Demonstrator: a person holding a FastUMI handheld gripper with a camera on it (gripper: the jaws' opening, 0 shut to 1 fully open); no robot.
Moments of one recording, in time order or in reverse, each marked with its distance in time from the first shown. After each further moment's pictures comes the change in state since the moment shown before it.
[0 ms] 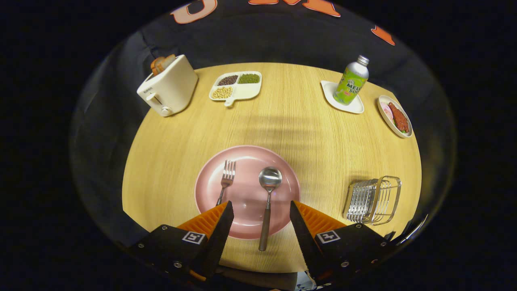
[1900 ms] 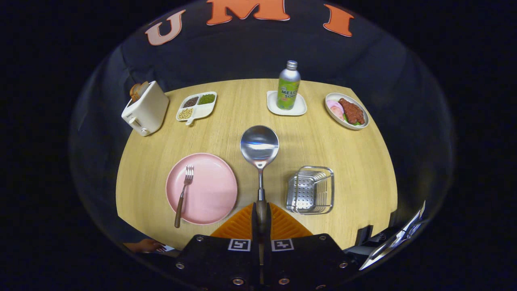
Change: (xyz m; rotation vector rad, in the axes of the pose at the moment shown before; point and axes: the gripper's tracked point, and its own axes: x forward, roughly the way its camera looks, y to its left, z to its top) arm -0.082 -0.139 -0.013 0.126 -0.116 -0.115
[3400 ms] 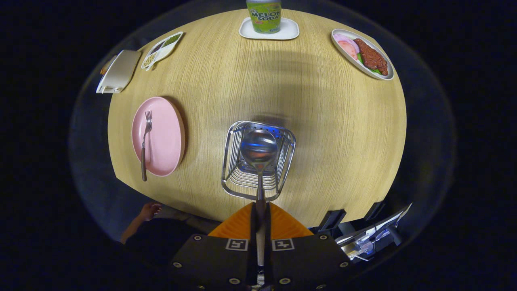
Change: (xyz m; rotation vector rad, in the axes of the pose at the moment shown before) arm 0.048 -0.077 -0.043 -0.113 0.650 0.117
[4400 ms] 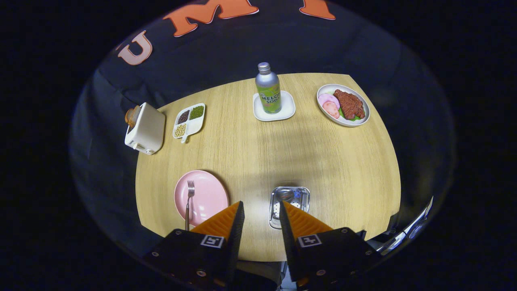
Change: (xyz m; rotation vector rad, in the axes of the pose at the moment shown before) arm -0.091 0.057 0.055 0.157 -0.590 0.098
